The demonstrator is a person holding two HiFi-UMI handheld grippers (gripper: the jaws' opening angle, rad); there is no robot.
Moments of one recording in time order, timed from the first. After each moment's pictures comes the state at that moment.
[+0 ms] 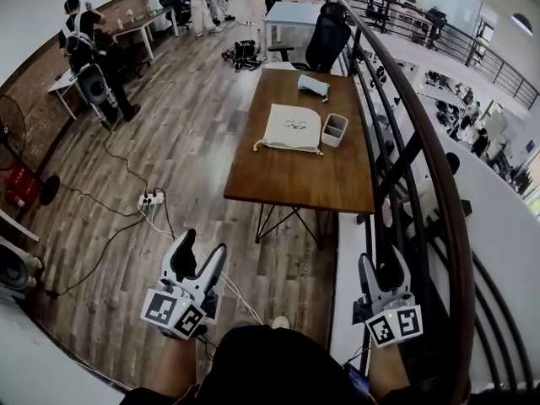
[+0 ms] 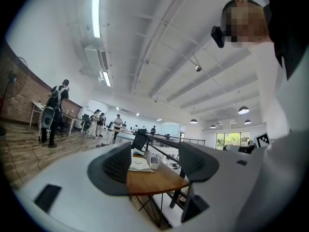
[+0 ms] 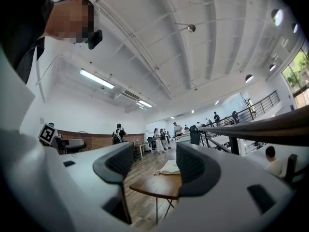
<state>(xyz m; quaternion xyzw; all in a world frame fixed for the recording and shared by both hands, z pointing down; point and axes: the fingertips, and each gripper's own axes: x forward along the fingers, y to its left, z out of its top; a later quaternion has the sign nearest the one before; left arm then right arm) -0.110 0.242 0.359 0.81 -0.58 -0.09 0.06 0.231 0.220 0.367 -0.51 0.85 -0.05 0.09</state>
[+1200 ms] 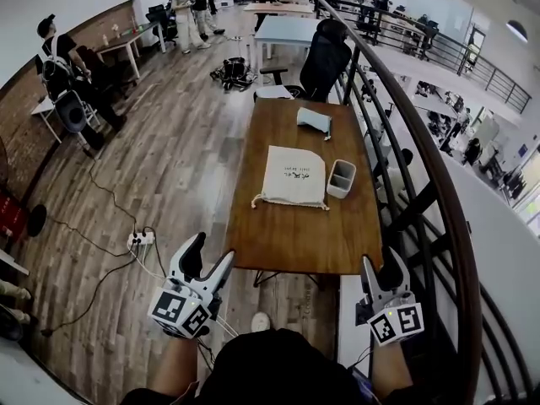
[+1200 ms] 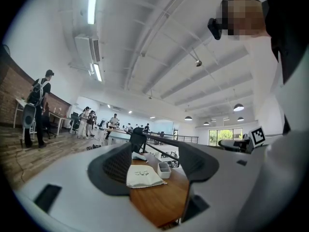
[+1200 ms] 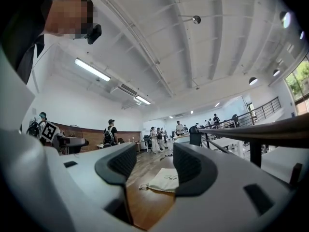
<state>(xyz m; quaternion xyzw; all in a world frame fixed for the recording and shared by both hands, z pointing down) -0.148 0.005 0.367 0.84 -0.53 -0.07 0.05 0.181 -0.001 0.366 -0.52 0.85 -0.03 0.07</state>
